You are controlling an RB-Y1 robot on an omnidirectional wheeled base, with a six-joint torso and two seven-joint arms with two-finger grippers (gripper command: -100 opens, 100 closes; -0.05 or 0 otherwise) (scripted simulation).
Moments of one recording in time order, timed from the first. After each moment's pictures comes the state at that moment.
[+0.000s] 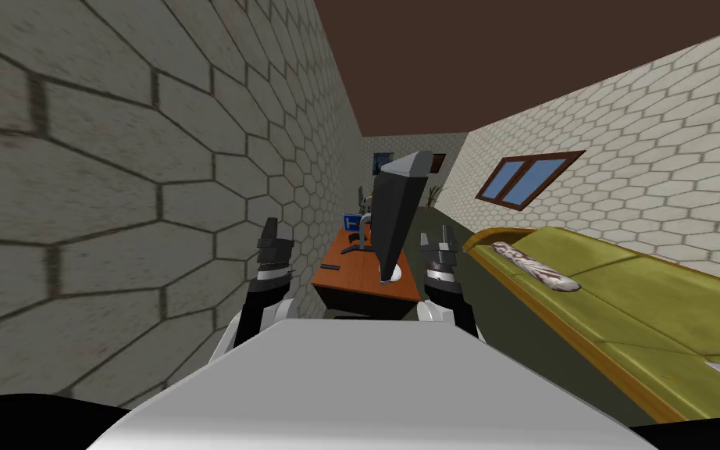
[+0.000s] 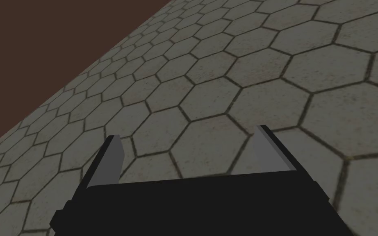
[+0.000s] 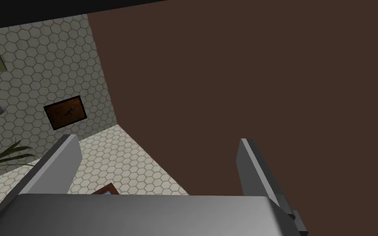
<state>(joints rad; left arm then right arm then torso) 0.52 0.01 0.04 -2.33 -0.10 -0.48 -0.03 0.52 0.01 0.07 -2.26 -0.10 -0.46 -0.01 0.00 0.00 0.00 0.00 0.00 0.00</state>
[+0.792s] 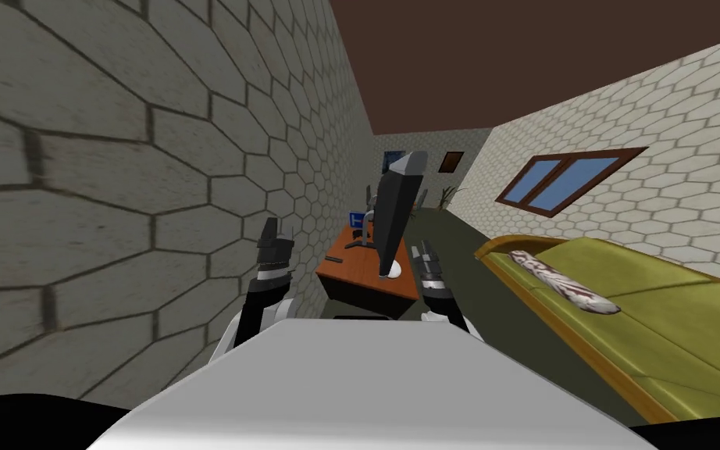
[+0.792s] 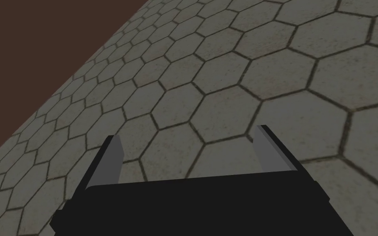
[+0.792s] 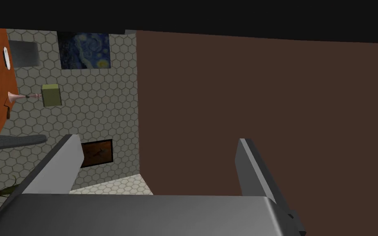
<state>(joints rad) 0.52 0.01 0.04 -2.33 -0.10 -0.48 -0.03 0.53 -0.16 0.08 -2.06 -0.03 -0.50 -0.02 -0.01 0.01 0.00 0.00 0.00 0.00</state>
